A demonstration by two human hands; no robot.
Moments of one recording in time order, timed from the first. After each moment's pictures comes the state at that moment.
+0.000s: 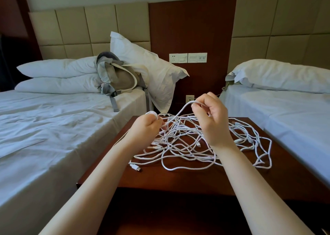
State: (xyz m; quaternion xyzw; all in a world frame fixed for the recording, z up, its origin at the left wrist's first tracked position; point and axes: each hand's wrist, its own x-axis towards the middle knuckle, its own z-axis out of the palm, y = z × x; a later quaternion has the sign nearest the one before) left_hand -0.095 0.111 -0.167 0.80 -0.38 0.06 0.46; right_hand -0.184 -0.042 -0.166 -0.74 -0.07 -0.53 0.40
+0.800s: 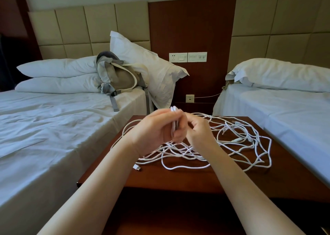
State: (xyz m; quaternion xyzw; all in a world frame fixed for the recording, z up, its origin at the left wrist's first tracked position) left_hand -0.131 0.108 -0.145 0.48 -0.52 -0.33 0.63; right_hand -0.170 -0.034 -0.194 -0.81 -0.07 -0.39 0.43
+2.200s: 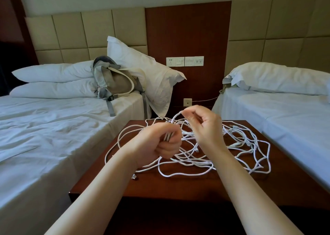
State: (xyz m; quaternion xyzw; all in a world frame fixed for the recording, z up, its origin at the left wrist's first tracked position) left_hand -0.121 0.100 -0.158 0.53 -0.46 -0.39 0.60; right_hand -0.170 -0.052 -0.185 -0.76 -0.07 -0.55 0.35
